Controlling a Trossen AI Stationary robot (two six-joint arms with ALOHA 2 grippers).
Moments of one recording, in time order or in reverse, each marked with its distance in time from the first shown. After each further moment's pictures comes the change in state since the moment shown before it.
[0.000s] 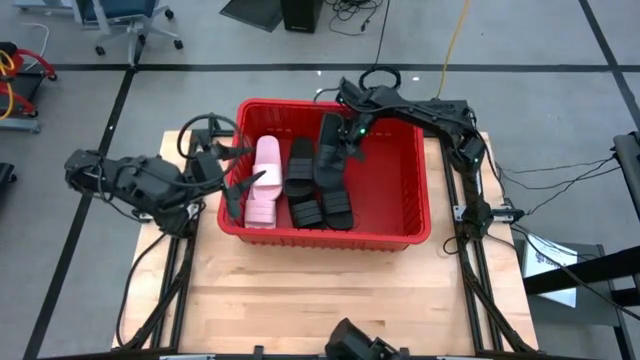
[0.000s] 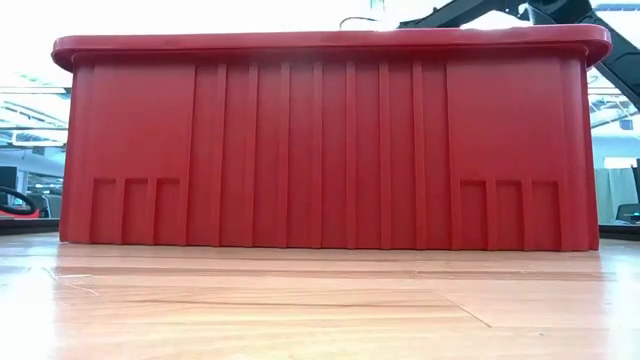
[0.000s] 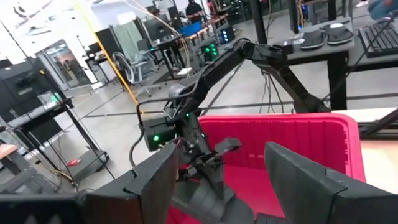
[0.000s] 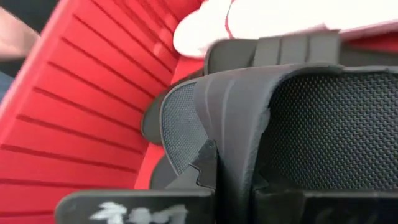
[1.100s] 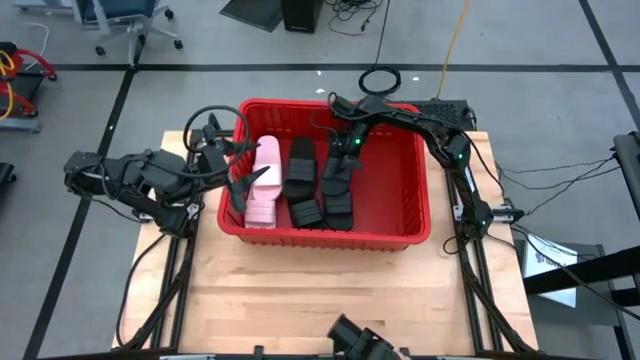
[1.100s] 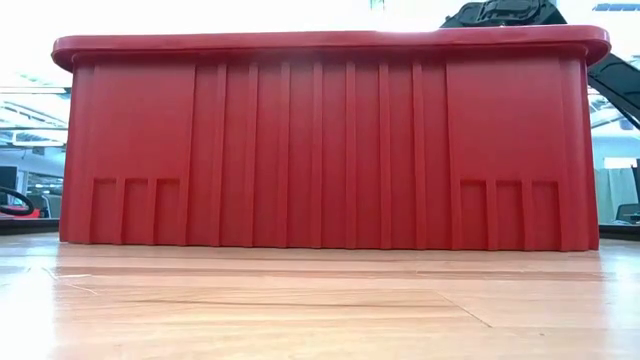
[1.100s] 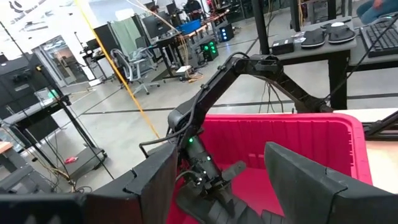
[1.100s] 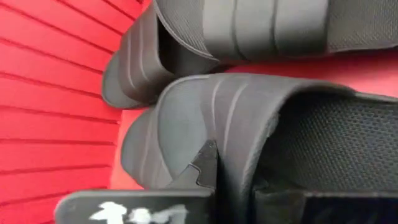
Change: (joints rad) left arm 0.077 0.008 0.000 0.007 0.081 0.000; right arm -0.004 0.144 -0.012 -0.108 0.128 -0.029
